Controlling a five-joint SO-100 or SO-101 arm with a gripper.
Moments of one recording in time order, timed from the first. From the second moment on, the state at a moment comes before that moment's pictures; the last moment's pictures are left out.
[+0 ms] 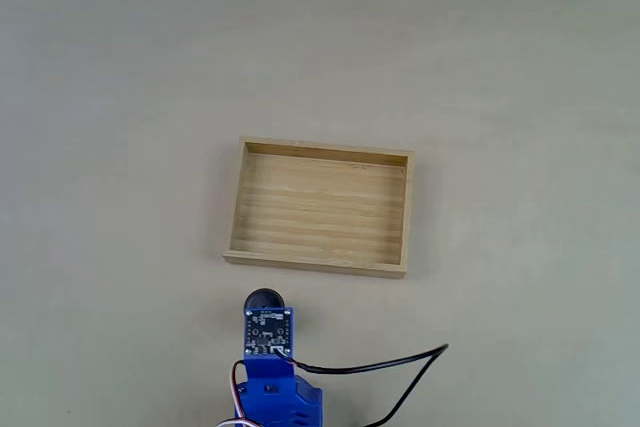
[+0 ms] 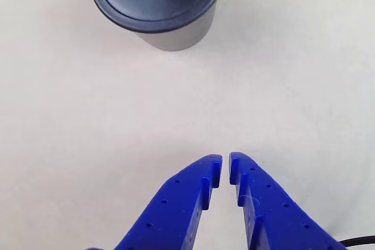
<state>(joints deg) -7.2 -84.8 81.7 78.0 2.5</state>
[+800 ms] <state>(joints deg) -8.0 -66.7 64.2 78.0 2.6</state>
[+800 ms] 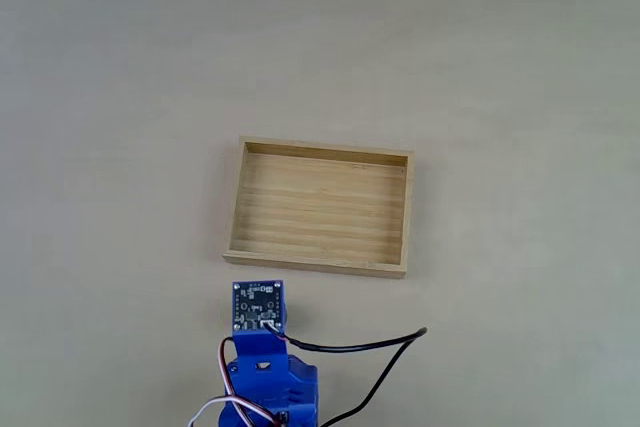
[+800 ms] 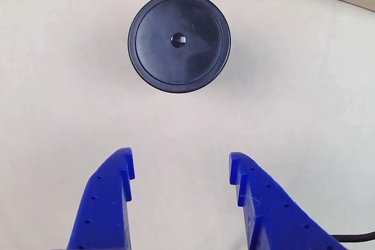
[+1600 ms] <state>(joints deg) -6.2 -45.1 54.3 68.0 4.6</state>
